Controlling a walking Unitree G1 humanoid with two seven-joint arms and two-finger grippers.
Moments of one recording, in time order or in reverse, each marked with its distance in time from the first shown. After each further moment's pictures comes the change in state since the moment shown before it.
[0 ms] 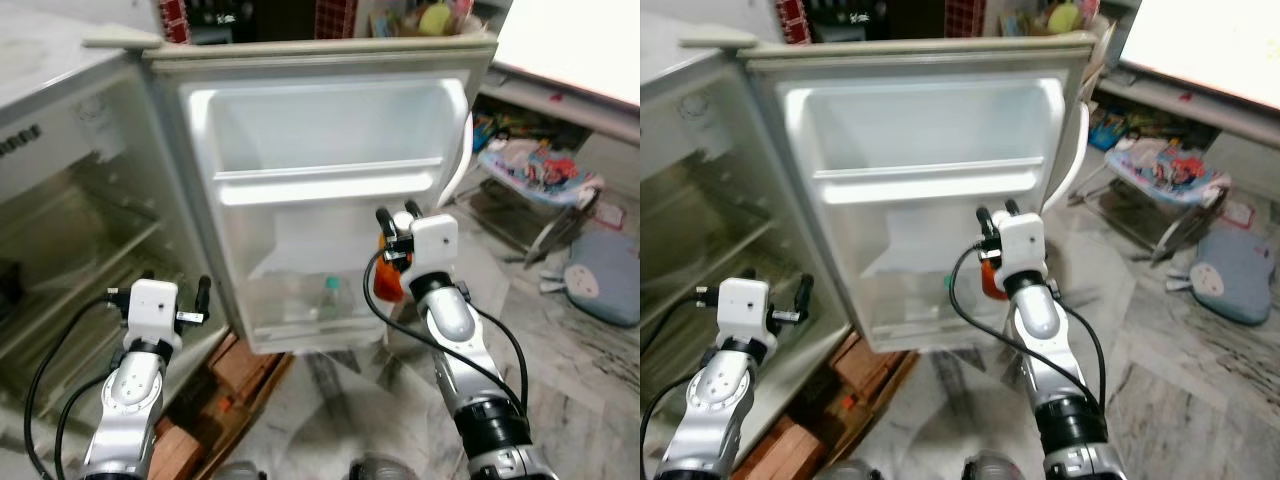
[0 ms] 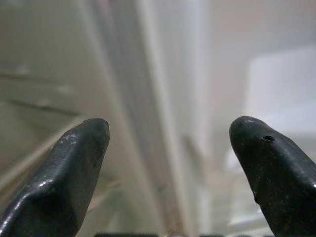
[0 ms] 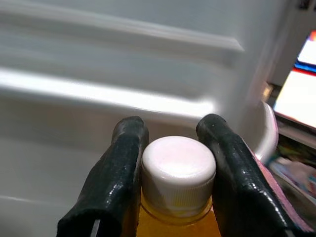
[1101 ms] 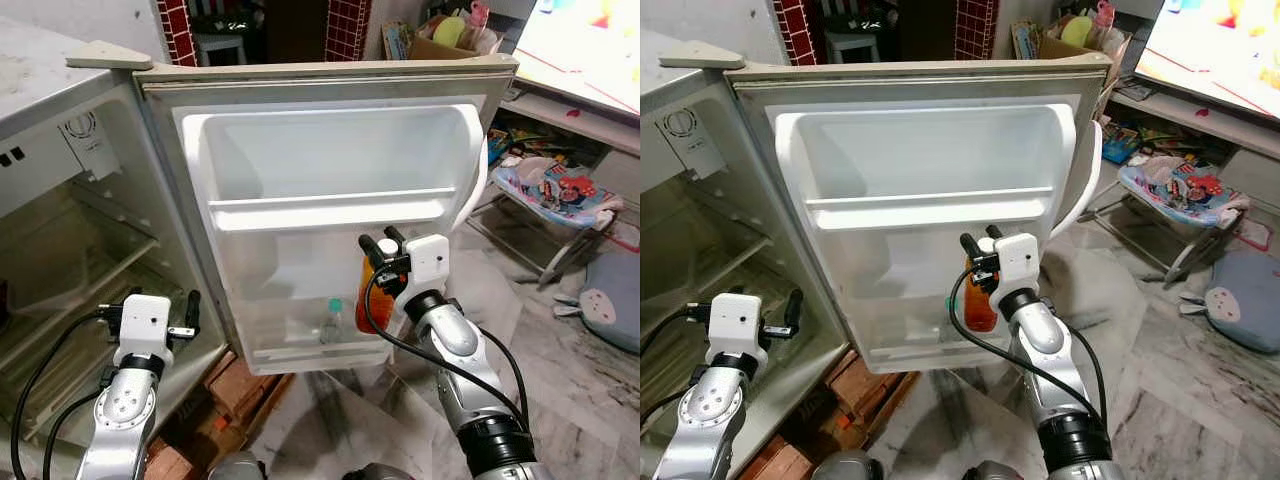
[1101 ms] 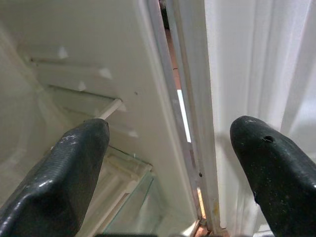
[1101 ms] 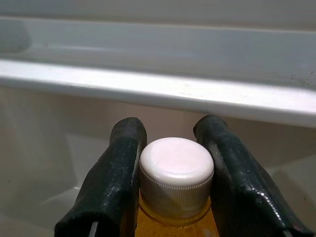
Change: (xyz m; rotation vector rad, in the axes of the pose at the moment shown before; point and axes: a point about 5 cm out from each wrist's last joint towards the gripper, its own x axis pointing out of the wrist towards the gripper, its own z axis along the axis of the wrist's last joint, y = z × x) left arm -0.014 0.021 -0.006 0.072 0.058 0.073; right arm -0.006 0.022 -0.006 0.153 0.044 0.193
